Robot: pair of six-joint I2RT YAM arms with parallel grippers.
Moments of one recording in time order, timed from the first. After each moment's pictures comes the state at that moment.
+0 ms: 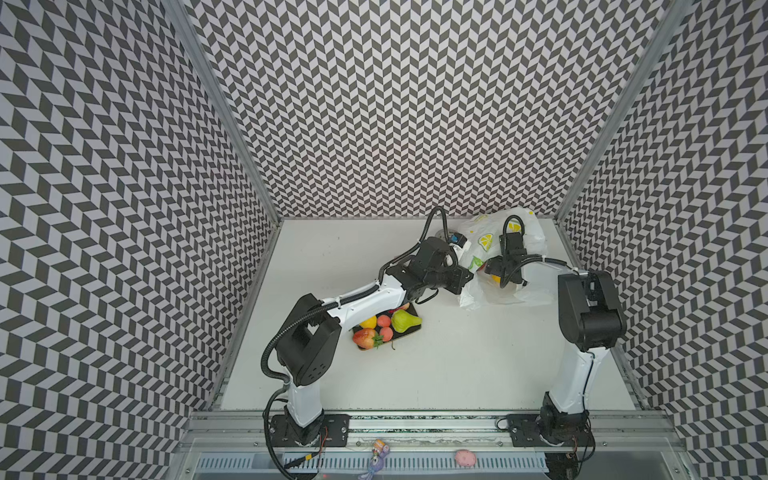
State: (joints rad) left arm -0.82 1.84 1.42 -0.08 0.34 -0.33; right arm 0.11 1.95 1.23 -0.30 0.24 0.46
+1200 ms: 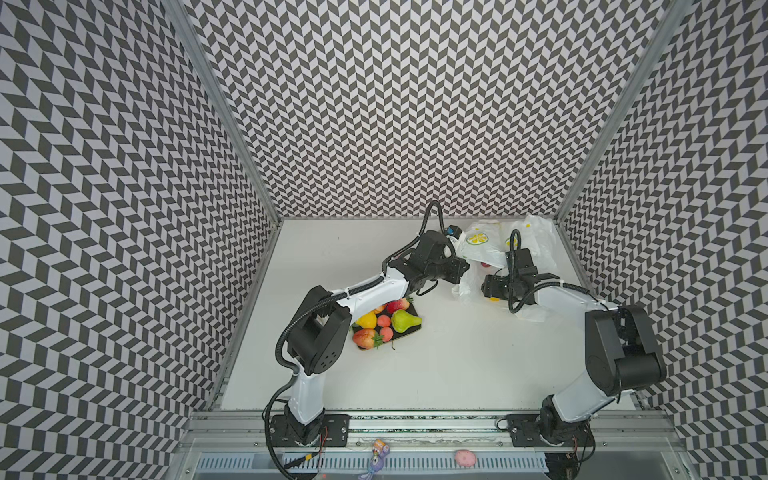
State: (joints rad) left arm -0.77 1.93 1.52 -0.06 0.31 -0.35; right arm 0.16 1.62 0.95 -0.35 -0.08 0.31
